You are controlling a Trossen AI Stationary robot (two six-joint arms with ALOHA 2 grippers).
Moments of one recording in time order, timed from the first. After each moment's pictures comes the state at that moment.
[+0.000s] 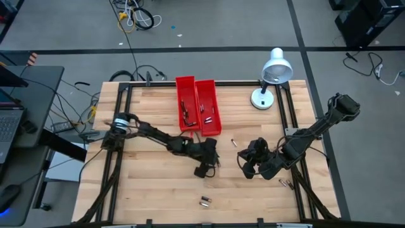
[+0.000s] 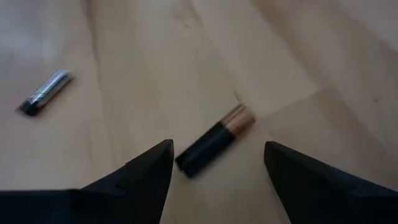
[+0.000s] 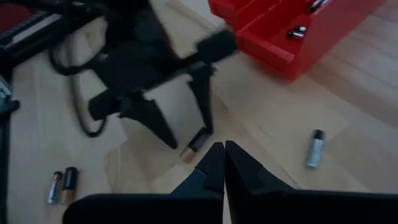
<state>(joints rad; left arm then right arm) -0.15 2.07 1.16 0.19 0.04 0.28 0.62 1.26 0.71 -0.38 0.71 1.10</state>
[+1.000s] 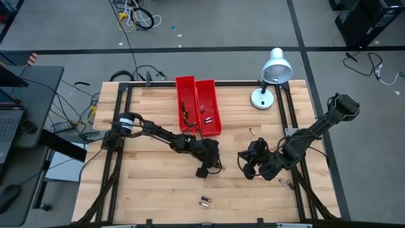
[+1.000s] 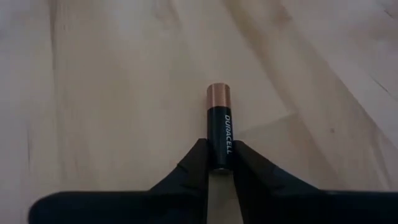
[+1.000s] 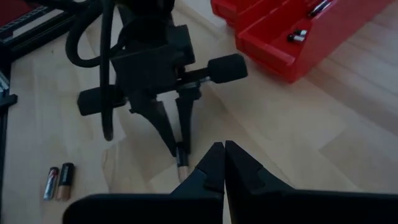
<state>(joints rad) -0.11 2.10 1.19 0.20 0.23 0.11 0.64 1.26 0.71 -0.38 0.73 1.07</state>
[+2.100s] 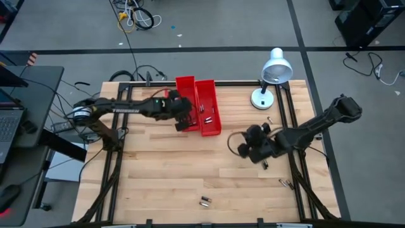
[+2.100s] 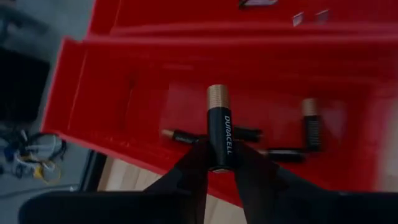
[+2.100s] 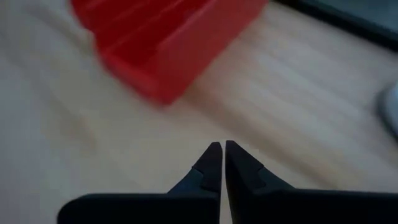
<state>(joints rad) 0.23 1.56 1.11 -0.57 -0.44 0.11 0.37 1.26 0.71 -0.63 0.78 1.09</state>
